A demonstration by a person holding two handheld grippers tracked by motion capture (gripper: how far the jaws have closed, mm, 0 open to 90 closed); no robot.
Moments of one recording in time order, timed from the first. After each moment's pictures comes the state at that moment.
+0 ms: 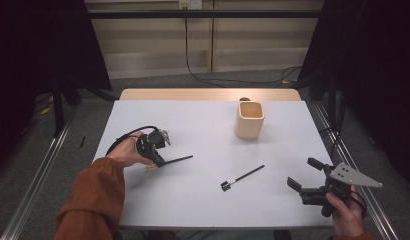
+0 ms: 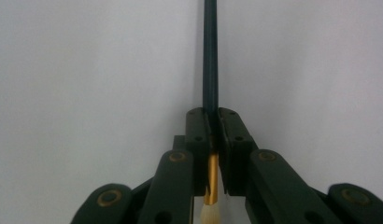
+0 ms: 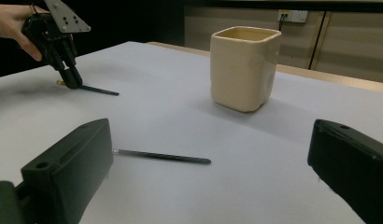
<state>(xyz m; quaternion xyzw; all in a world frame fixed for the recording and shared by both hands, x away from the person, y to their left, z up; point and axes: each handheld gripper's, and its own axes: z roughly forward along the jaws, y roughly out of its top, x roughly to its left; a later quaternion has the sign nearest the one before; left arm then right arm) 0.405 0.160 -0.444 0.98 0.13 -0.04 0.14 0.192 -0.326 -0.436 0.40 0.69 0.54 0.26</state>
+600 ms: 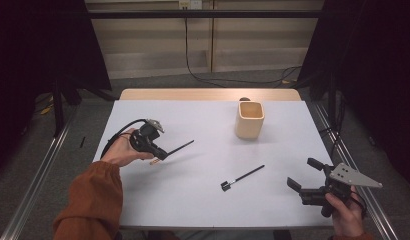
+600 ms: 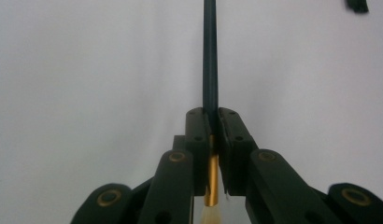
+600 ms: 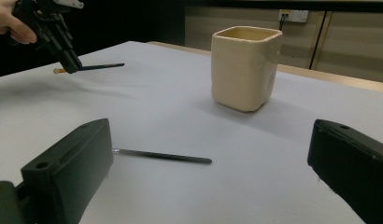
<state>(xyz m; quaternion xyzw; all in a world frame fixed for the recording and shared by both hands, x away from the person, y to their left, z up) 0.401 0.173 -0.419 0.94 0.22 -0.05 0.26 0.192 -0.325 -0.436 0.40 0.69 0.54 0.26</state>
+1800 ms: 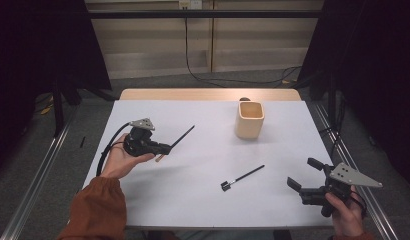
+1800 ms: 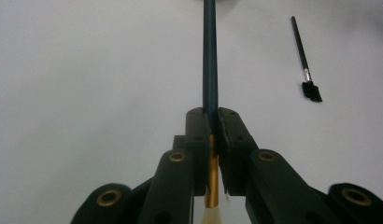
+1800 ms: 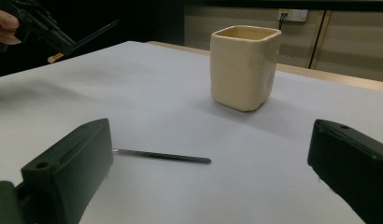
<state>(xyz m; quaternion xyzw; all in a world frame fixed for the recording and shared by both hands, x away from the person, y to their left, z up) 0.371 0.183 -0.407 0.88 0.26 0.01 0.41 0.192 -0.326 -0.437 0.40 0.69 0.54 0.26</state>
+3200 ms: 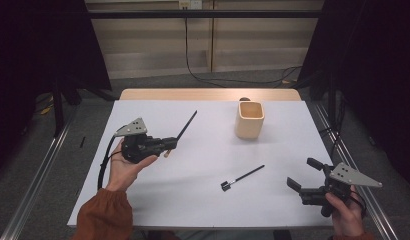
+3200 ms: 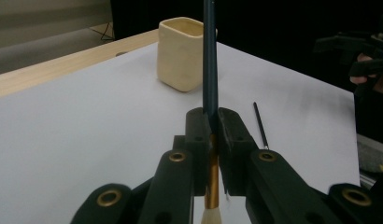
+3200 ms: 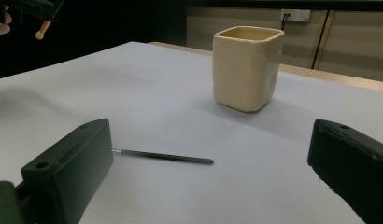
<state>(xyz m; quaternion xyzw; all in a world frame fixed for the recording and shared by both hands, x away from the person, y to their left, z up) 0.332 0.177 -0.381 0.80 0.23 0.06 0.55 0.193 -0.326 -0.436 0.40 0.69 0.55 0.26</state>
